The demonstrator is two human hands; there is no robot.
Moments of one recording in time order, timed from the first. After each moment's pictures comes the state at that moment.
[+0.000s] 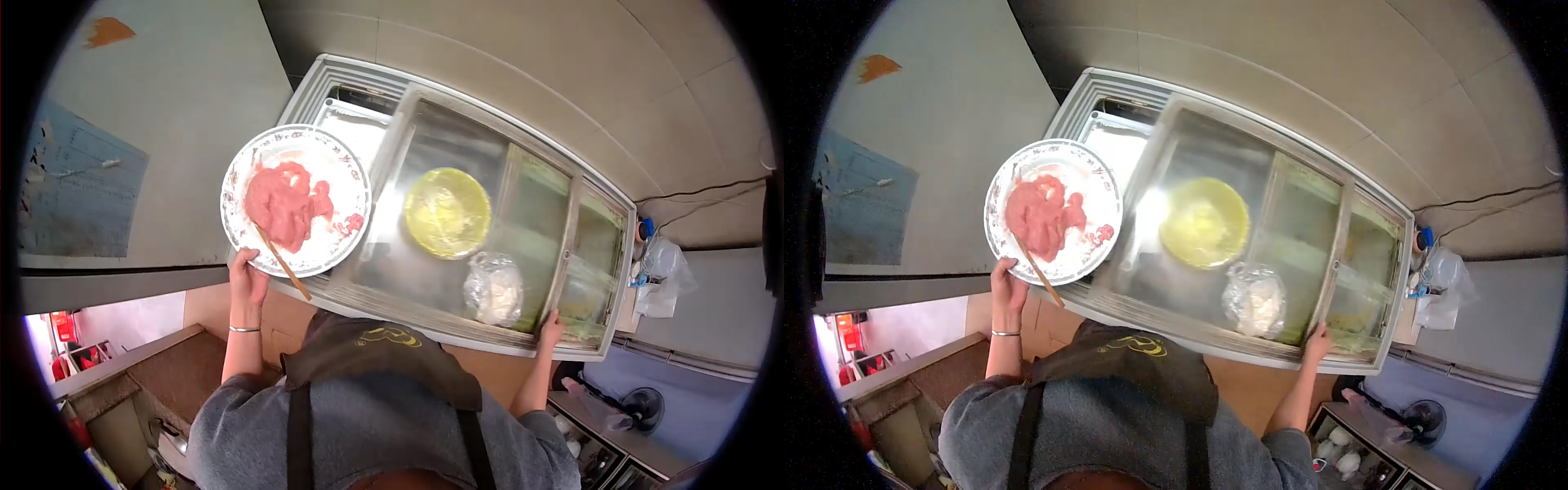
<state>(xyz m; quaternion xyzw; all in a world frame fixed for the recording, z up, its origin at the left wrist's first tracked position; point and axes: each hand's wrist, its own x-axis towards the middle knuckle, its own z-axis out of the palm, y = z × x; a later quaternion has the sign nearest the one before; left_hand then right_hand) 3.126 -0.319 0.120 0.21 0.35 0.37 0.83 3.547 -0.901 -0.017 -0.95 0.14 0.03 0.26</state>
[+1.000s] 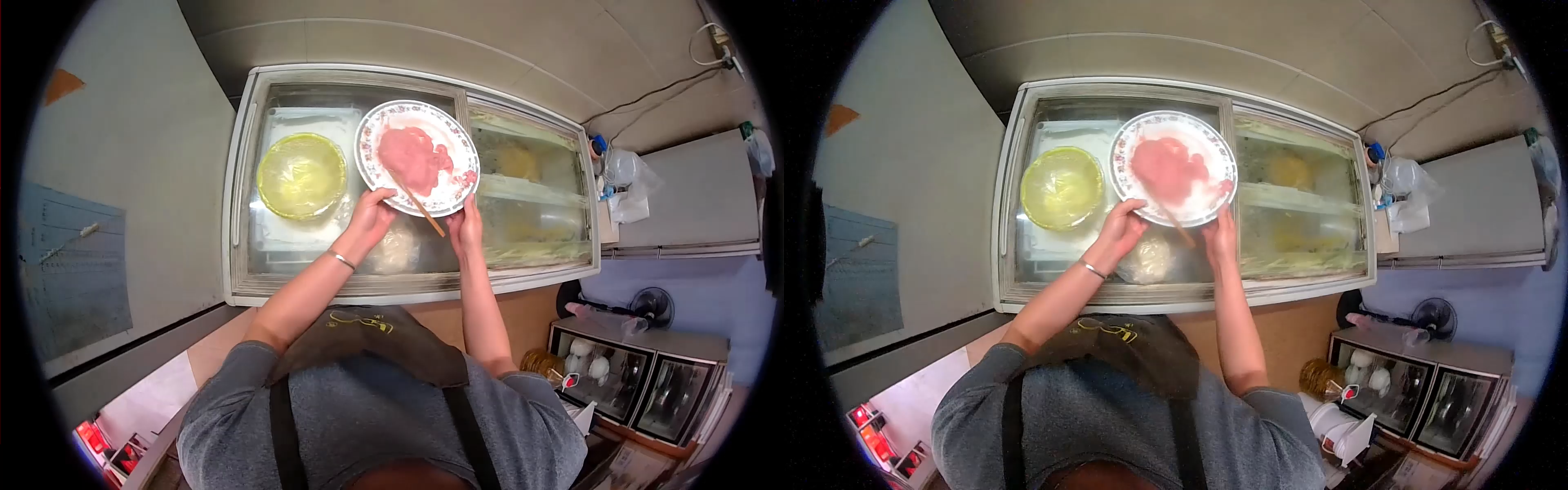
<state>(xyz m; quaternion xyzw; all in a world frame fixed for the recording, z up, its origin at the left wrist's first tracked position) 3.333 -0.383 0.087 0.13 0.20 0.06 0.97 3.419 -0.569 0.084 -0.55 0.05 0.22 0.81</state>
